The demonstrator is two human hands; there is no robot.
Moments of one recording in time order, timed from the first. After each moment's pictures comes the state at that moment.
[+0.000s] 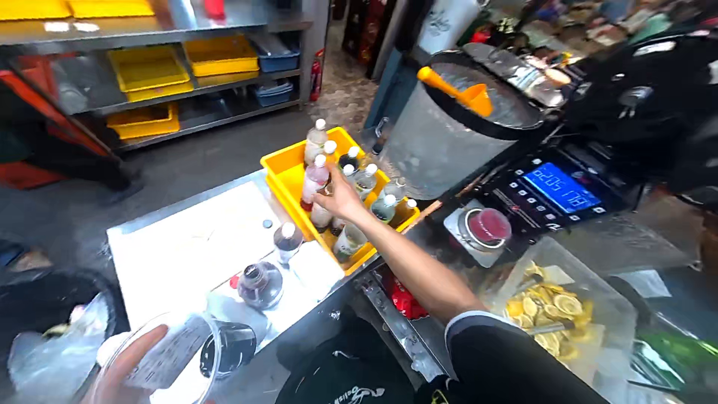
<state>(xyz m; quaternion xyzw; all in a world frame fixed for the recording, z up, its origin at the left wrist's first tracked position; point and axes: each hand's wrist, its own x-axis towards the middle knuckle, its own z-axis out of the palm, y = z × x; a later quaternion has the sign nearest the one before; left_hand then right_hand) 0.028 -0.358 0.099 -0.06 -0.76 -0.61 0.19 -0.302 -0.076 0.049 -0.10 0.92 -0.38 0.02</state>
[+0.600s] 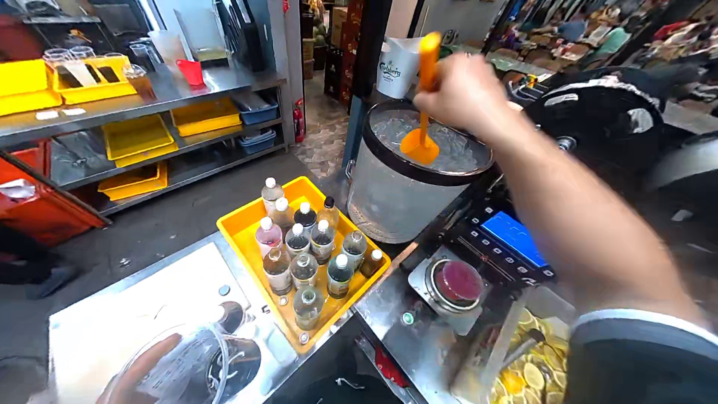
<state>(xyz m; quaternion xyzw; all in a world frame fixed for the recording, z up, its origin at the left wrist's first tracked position) -0.108 -0.222 0.123 -0.13 -0.78 -0.59 0.18 -0.419 0.200 0.338 -0.09 0.97 -0.10 -0.17</state>
